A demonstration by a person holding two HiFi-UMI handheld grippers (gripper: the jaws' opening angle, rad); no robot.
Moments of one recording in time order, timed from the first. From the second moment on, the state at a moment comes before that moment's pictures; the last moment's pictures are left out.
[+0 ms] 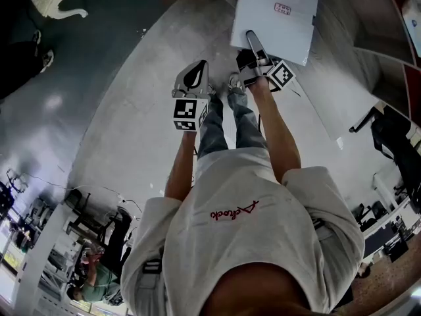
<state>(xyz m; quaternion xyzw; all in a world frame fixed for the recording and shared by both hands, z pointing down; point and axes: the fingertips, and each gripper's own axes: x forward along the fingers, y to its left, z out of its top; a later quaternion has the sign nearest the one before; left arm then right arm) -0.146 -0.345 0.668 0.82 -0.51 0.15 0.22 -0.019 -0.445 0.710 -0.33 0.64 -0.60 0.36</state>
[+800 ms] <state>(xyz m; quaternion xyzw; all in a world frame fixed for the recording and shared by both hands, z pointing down) -0.129 -0.363 0.557 0.82 -0.54 0.10 0.15 -0.012 -0.407 0.591 -0.27 0.69 -0.59 0.34</state>
